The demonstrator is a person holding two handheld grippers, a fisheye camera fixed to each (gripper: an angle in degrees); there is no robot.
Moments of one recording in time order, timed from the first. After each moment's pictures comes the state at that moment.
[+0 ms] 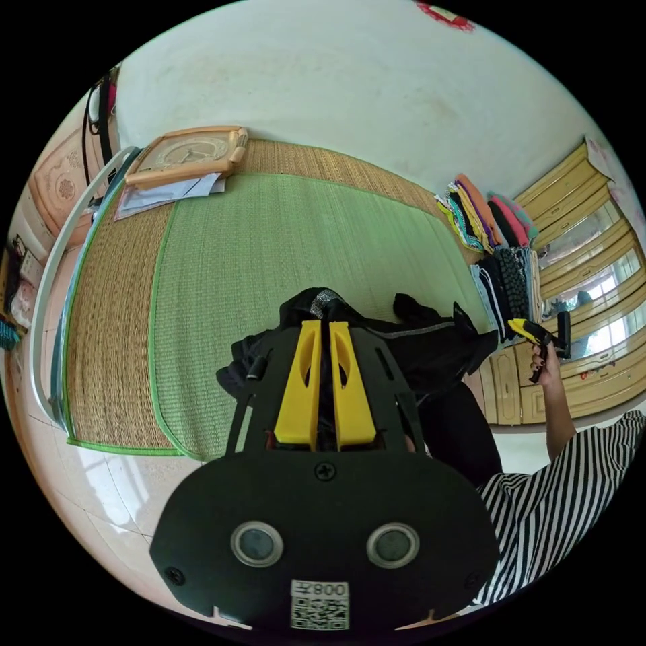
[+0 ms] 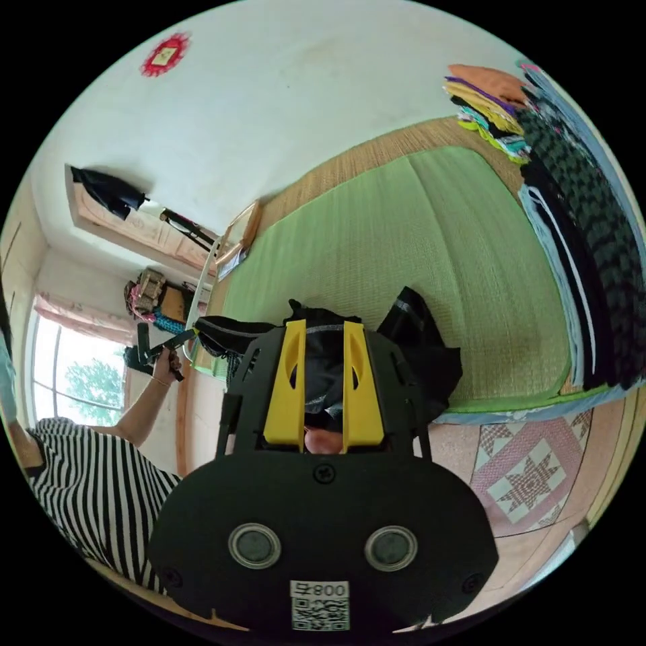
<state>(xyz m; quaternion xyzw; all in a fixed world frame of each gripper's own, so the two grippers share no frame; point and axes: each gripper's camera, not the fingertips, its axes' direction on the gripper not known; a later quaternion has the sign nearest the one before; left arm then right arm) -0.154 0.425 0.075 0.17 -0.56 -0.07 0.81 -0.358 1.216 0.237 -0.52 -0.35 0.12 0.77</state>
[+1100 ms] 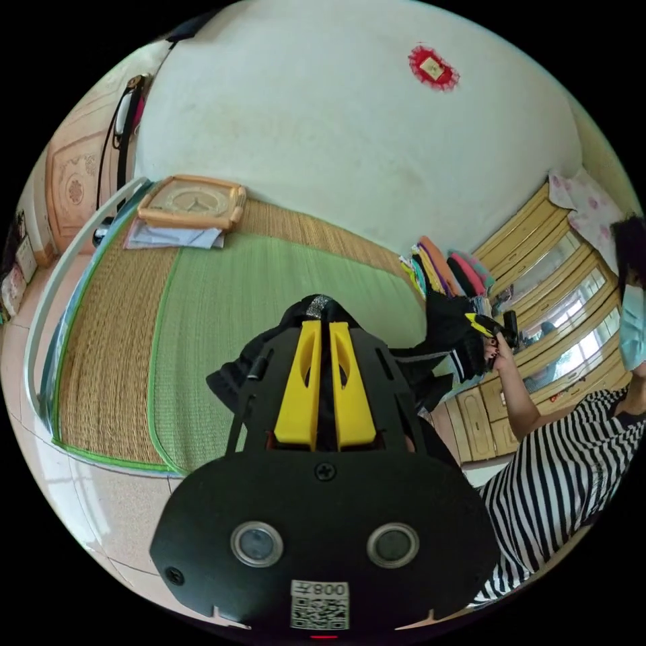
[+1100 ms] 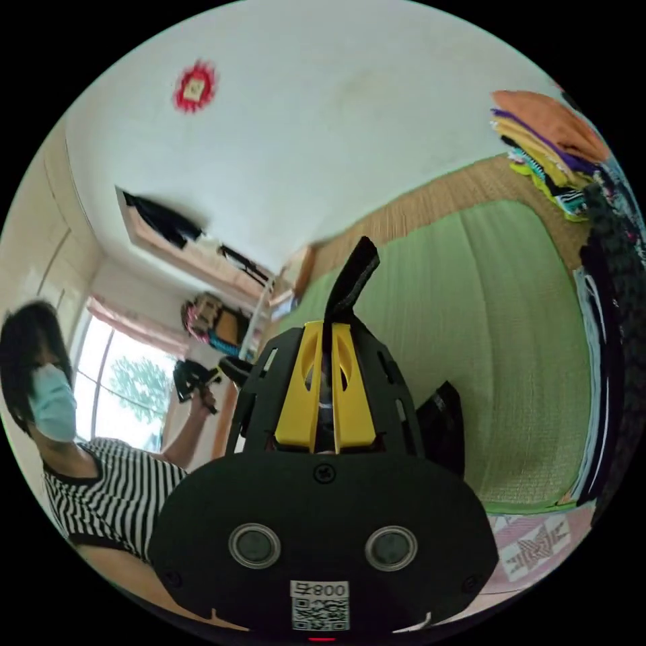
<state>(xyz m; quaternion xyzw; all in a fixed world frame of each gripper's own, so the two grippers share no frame) -0.199 0.343 0.056 0.29 -0.50 0.01 0.81 -0.344 1.201 0.221 -0.44 -0.45 0.20 0.75</state>
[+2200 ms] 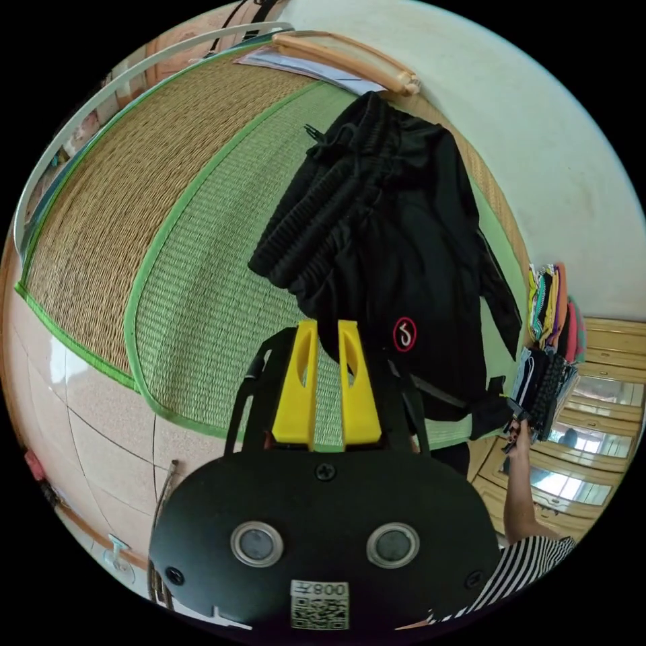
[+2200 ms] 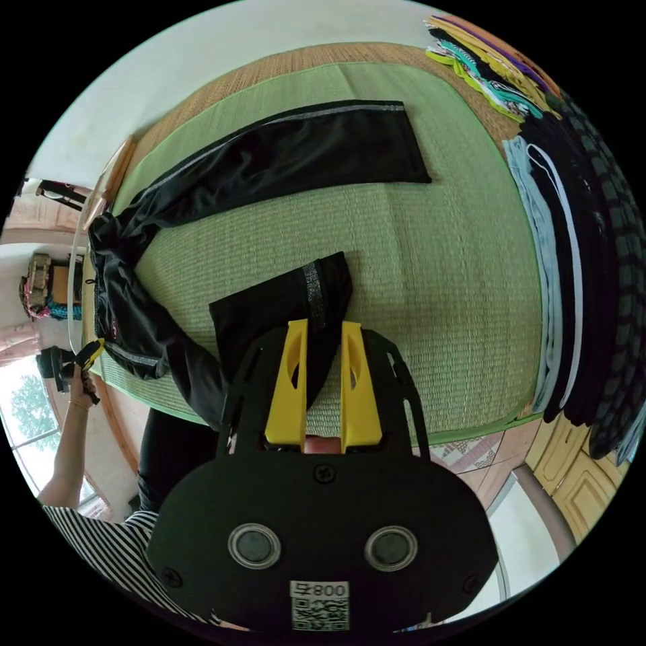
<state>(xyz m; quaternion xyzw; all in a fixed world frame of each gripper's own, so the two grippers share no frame) -0.387 0.266 0.066 0.26 -0.49 -0.32 0.77 -0.328 1.395 0.158 -0.68 -0.16 -0.01 0.72</state>
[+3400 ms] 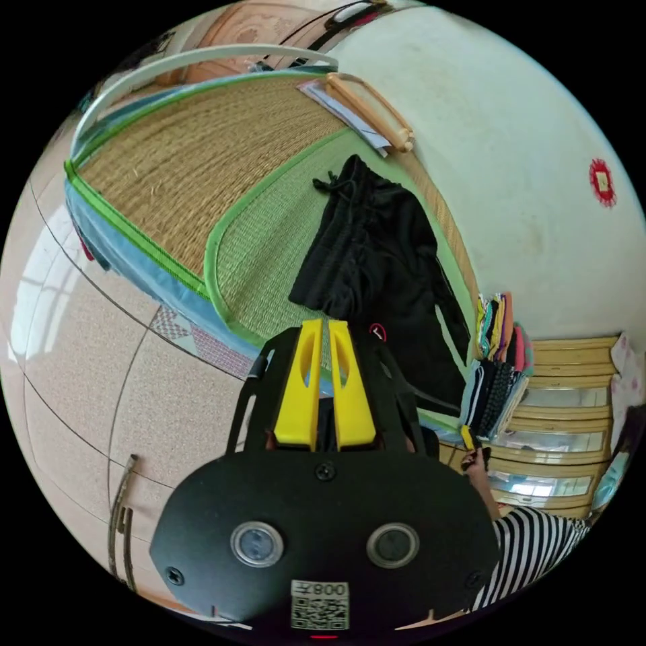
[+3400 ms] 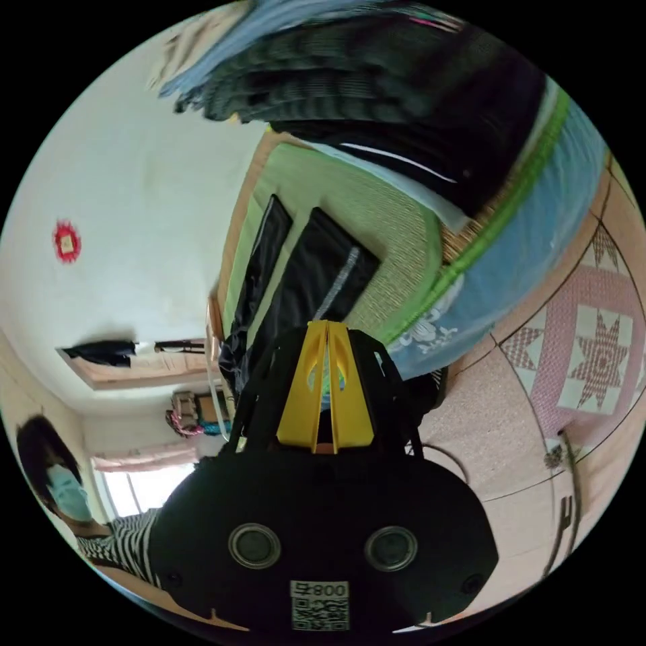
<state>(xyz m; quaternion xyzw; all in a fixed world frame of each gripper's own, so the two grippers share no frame) -0.301 0.340 0.078 0.36 -0.44 -0.29 0.77 0.006 1.431 -0.032 -0.54 -0.23 0.40 0.71</state>
